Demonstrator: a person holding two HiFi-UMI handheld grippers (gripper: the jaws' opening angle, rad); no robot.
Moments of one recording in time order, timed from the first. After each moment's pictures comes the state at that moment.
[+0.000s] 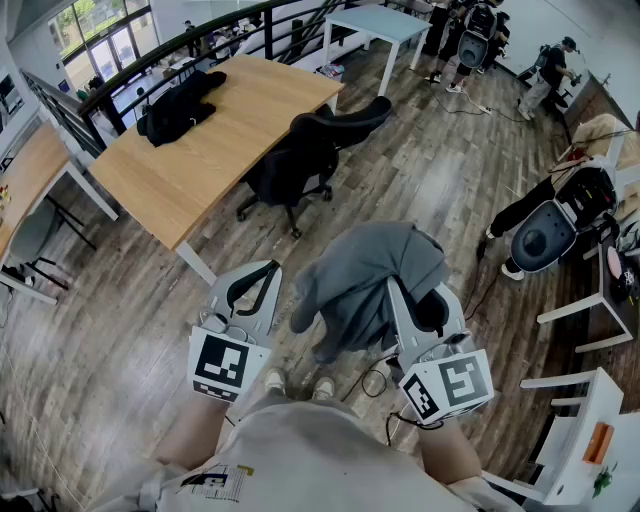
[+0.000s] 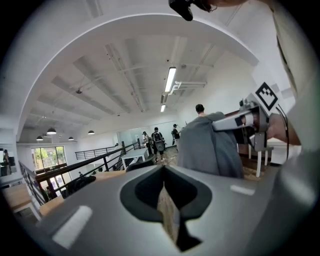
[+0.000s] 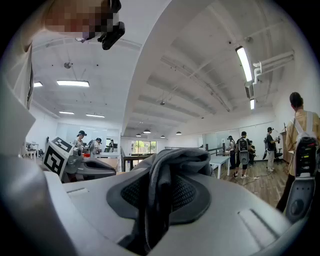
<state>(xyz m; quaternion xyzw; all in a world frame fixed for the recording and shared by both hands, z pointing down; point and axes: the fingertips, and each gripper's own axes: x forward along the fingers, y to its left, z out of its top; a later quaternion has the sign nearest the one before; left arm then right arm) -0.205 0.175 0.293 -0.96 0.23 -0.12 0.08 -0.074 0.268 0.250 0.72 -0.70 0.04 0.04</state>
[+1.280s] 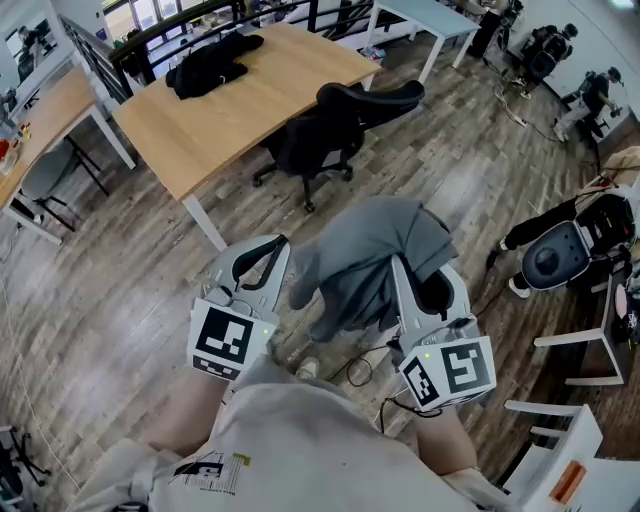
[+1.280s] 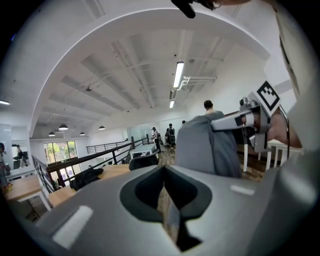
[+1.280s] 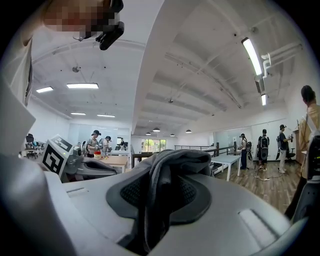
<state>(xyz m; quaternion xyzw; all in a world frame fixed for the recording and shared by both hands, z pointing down) -0.184 0.199 0.318 -0.95 0.29 -0.13 0.07 -0.051 0.272 0.272 0.68 -0.73 0.03 0.05</state>
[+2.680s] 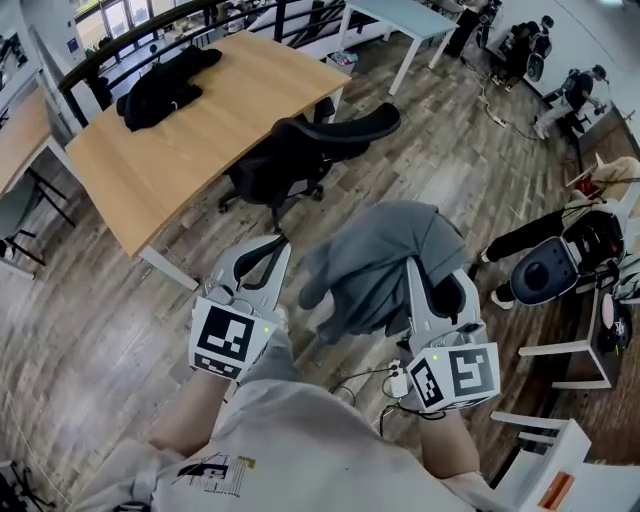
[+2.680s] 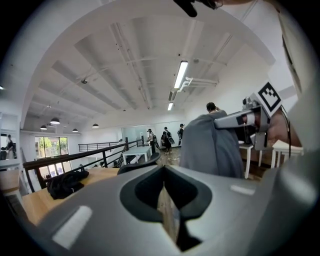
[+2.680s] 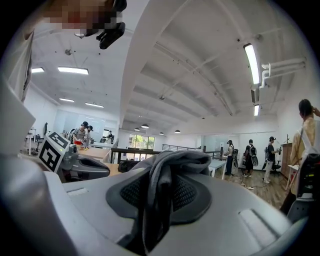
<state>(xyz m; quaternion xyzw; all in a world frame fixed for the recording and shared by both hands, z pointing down) -0.038 0.039 0.349 -0.96 0.26 -0.11 0.05 0.104 0.132 0.288 0.73 -0.68 0.00 0.09</state>
